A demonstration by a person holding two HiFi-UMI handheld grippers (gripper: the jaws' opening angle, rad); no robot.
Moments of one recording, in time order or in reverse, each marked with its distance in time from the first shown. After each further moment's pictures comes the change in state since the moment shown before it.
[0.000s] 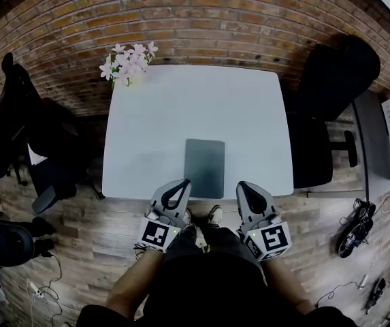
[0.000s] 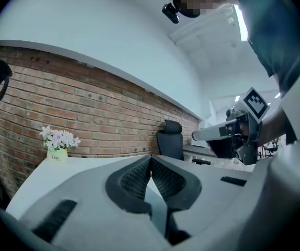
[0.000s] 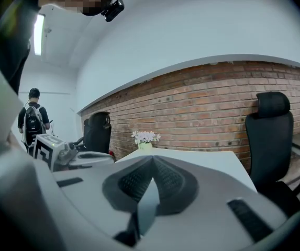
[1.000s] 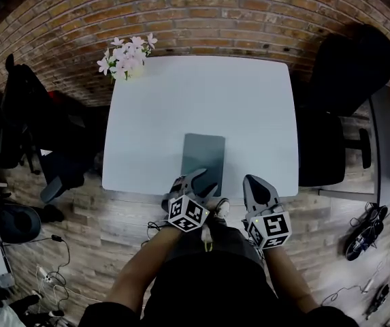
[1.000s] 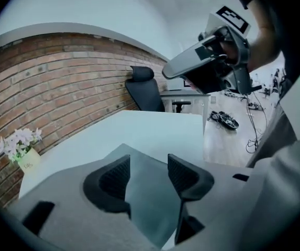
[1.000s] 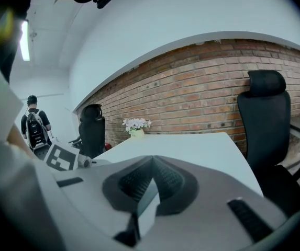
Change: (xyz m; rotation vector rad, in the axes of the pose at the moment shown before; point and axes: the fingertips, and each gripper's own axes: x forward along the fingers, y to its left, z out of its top) left arm 0.087 -0.059 -0.160 0.376 0.527 -0.199; right arm 0.007 -0.072 -0.070 0.092 0.133 -0.015
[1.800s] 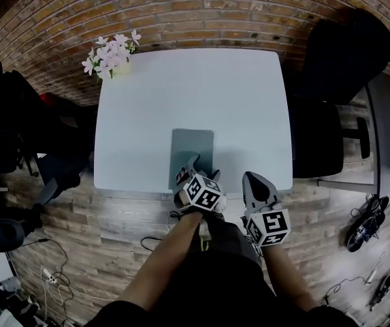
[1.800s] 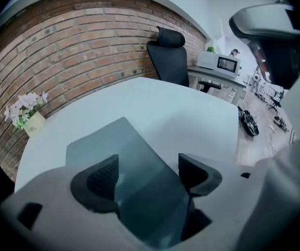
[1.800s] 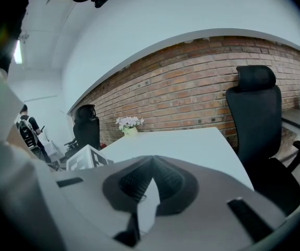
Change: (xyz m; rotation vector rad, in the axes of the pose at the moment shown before) left arm 0.079 0.000 -0.032 -0.282 0.325 0.131; right arm -0.019 -0.035 -0.021 0.051 0.027 -0.043
